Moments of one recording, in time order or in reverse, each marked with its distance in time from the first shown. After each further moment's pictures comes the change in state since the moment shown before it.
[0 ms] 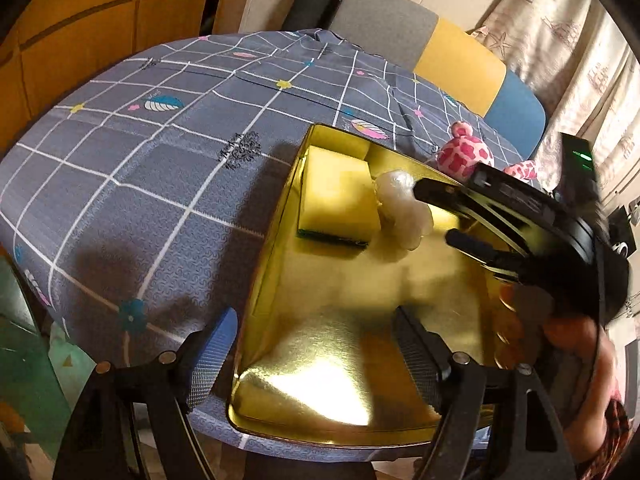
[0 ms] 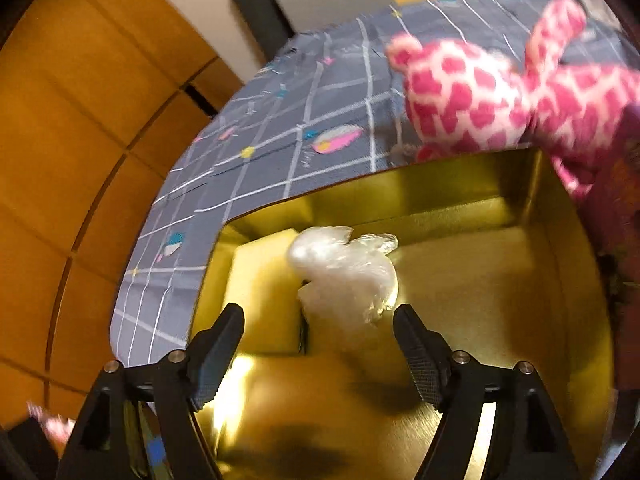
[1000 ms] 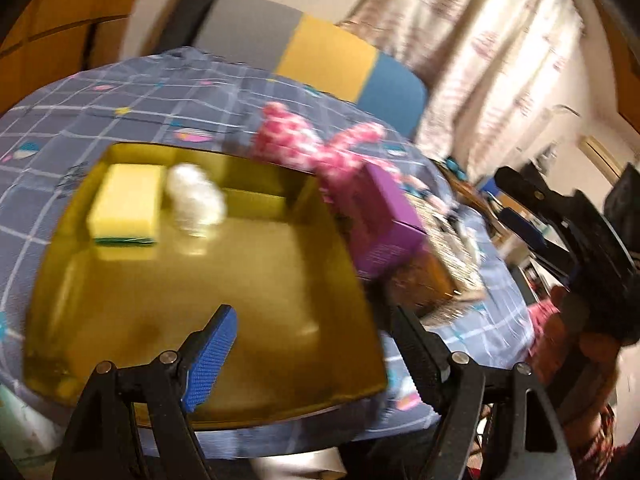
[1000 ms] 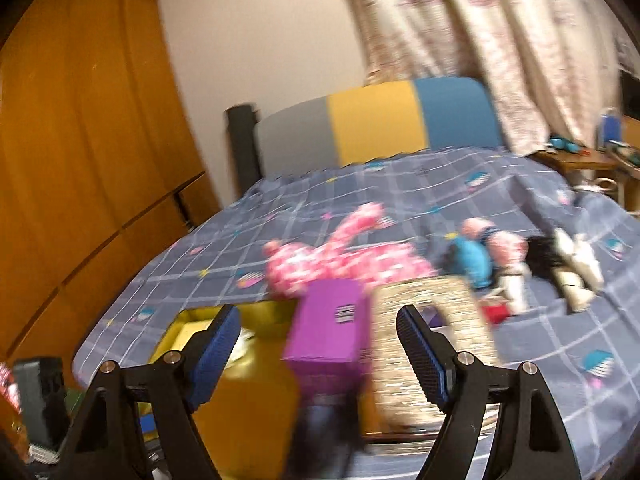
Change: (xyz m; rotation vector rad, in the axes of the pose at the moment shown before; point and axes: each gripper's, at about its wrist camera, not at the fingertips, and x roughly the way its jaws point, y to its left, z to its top) left arm -0.016 -0.127 -0.037 0.214 -0.043 -0.350; right arm -0.243 -0.096 -0.037 -0.104 -0.502 -0.214
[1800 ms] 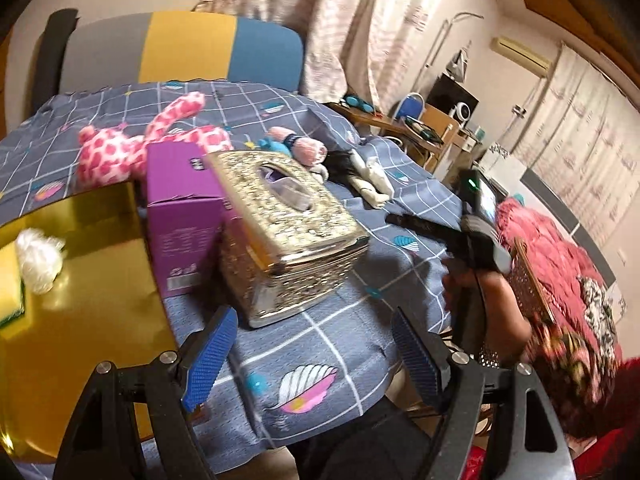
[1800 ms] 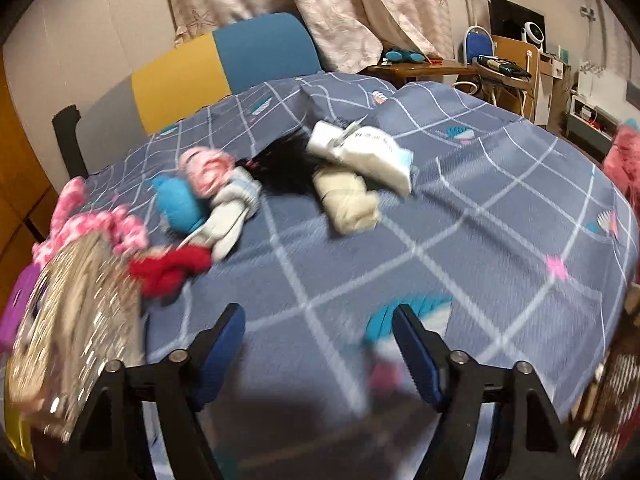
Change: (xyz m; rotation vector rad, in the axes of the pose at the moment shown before) left arm 0.043 -0.142 -0.024 0.366 0.115 -0.172; right arm 0.029 -0.271 -0.048 0.242 0.185 -0.412
